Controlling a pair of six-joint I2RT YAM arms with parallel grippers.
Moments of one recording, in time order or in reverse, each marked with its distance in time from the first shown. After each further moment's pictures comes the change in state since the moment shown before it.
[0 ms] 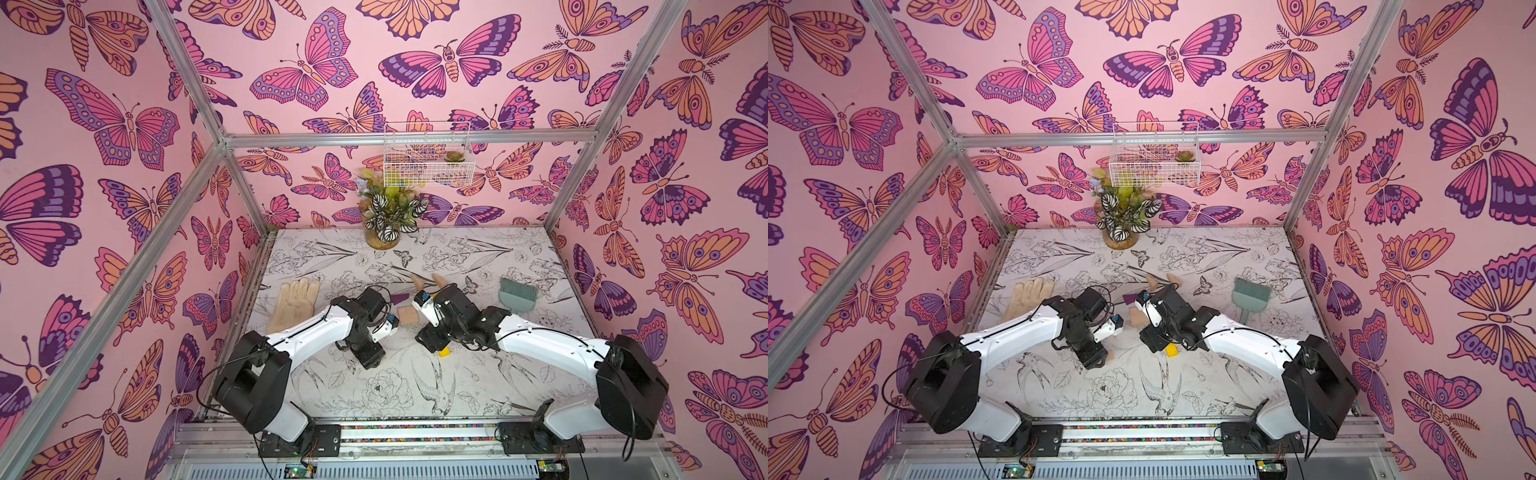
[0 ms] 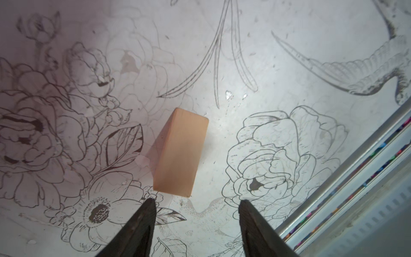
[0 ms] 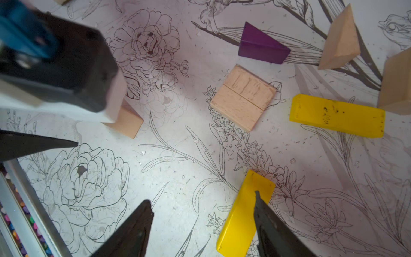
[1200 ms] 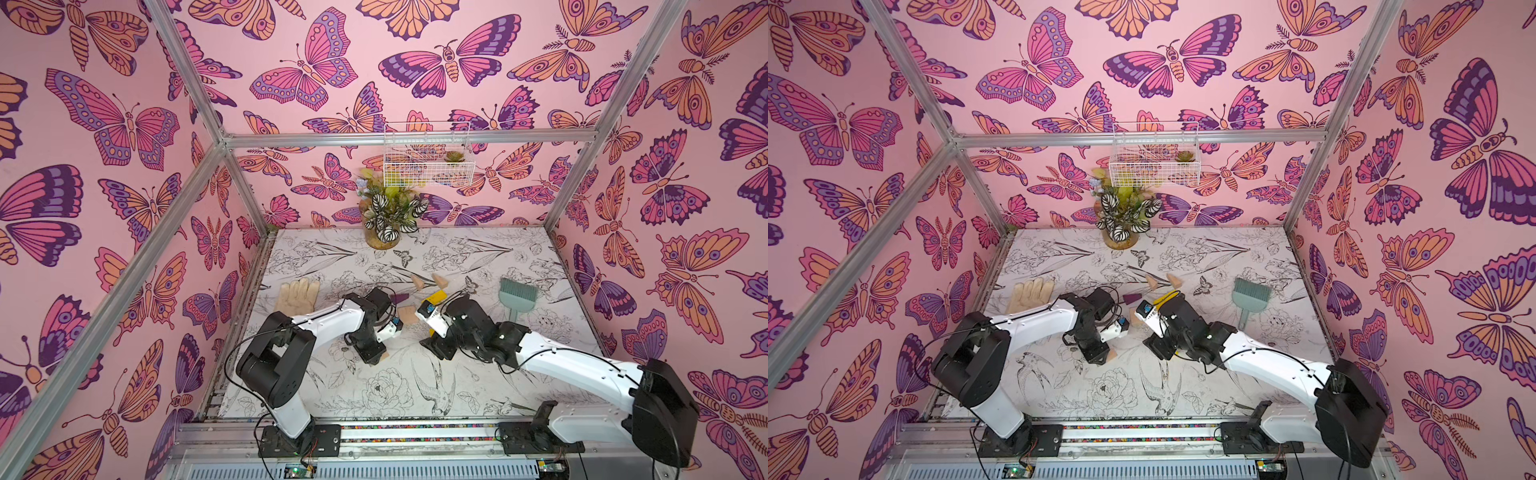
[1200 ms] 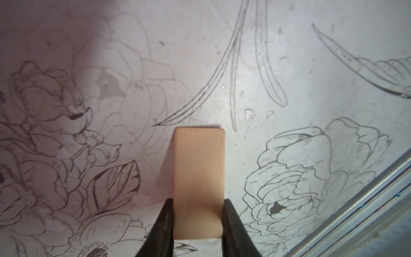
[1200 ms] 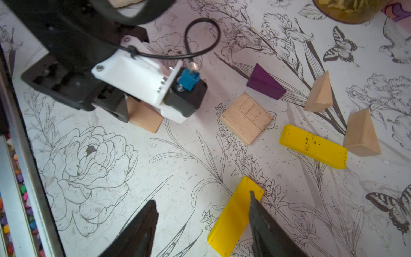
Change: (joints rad) left arm 0.000 0.146 0.047 0.031 0.032 0.063; right arm 0.067 -0.209 -0.151 0.096 0.027 -0.196
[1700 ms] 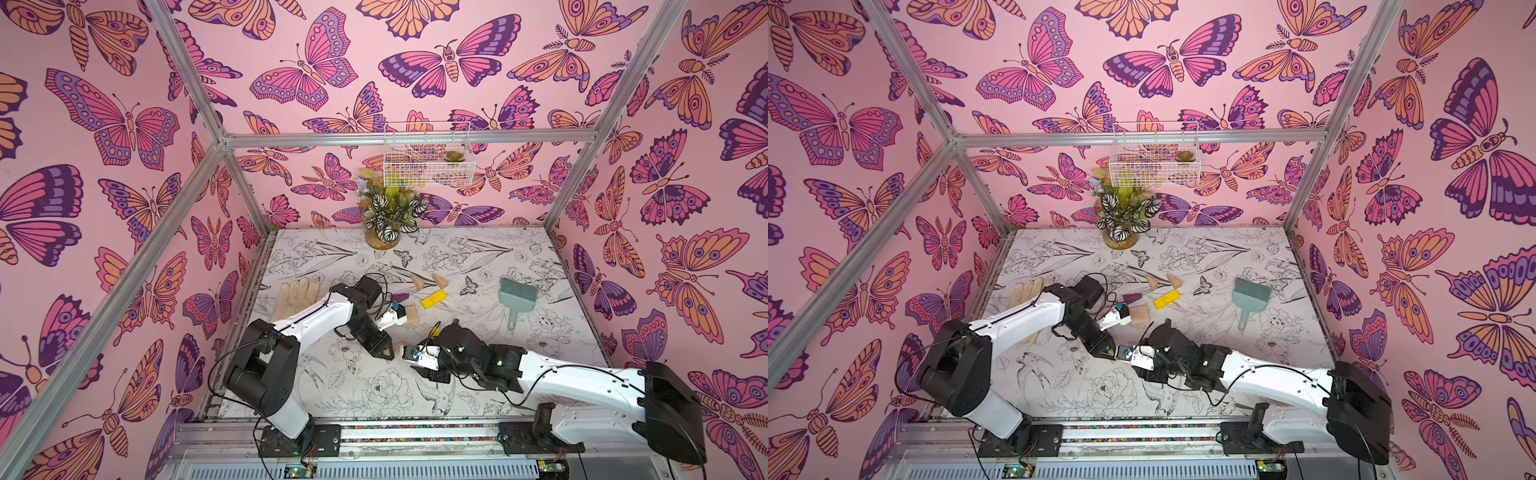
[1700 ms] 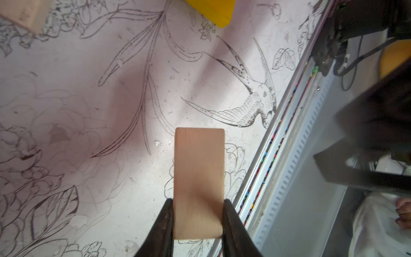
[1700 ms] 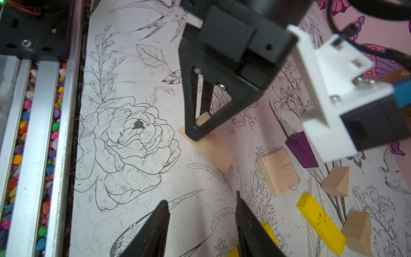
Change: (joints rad) left arm 0.083 -0.075 0.062 -0.069 0.419 -0.006; right arm 0.217 0.003 -0.065 0.126 0.035 -0.336
